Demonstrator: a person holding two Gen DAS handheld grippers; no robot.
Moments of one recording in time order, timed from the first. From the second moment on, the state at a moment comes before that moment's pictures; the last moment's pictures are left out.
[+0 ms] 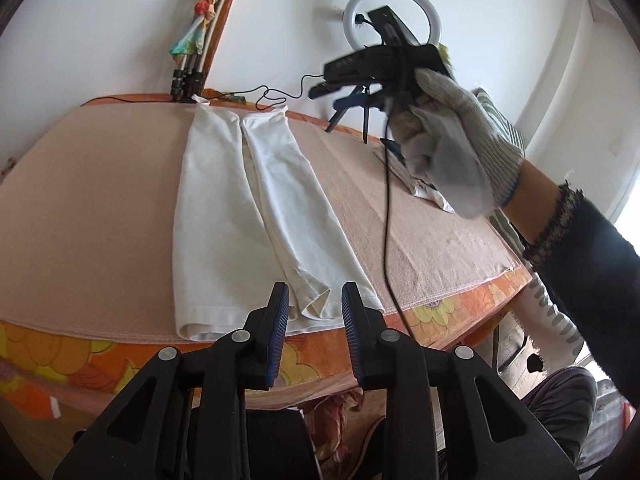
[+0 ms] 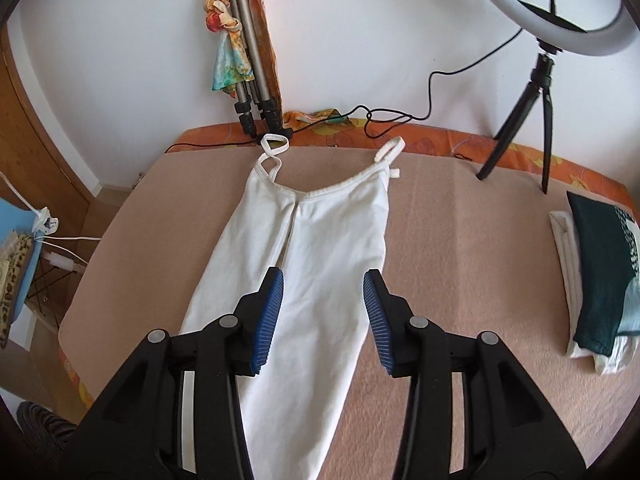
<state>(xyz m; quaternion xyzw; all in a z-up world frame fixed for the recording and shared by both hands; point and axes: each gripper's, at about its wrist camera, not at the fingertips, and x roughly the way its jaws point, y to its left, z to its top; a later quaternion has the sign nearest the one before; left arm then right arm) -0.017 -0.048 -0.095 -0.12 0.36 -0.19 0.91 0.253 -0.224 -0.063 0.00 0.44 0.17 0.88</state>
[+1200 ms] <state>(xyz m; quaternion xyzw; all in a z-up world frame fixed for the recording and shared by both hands) 0.042 0.010 -0.155 -0.18 0.49 -0.20 0.83 0.060 -0.251 -0.179 0.00 0.53 0.20 0.83</state>
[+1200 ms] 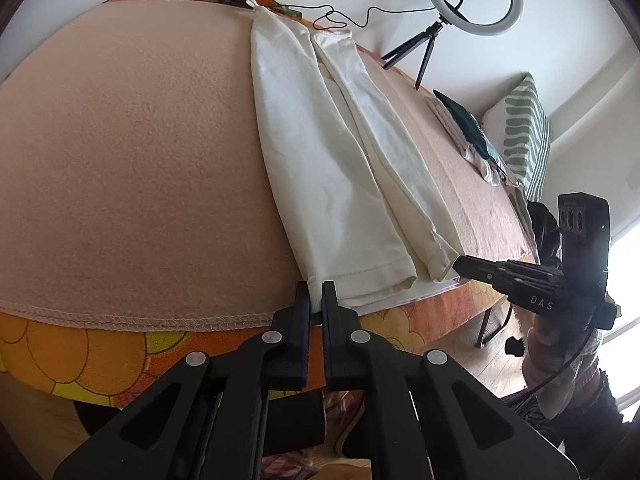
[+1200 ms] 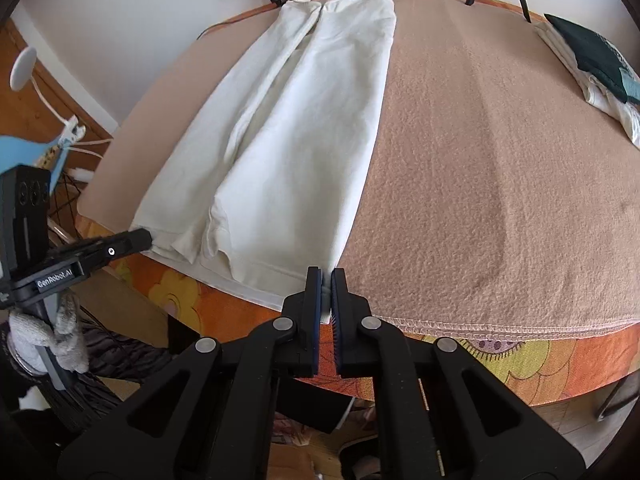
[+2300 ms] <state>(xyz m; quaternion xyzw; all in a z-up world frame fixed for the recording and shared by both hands) 0.039 0.023 -0.149 -0.18 0.50 -0.19 0.83 0.037 -0.244 -0.159 -0.04 0.45 0.18 0.87</state>
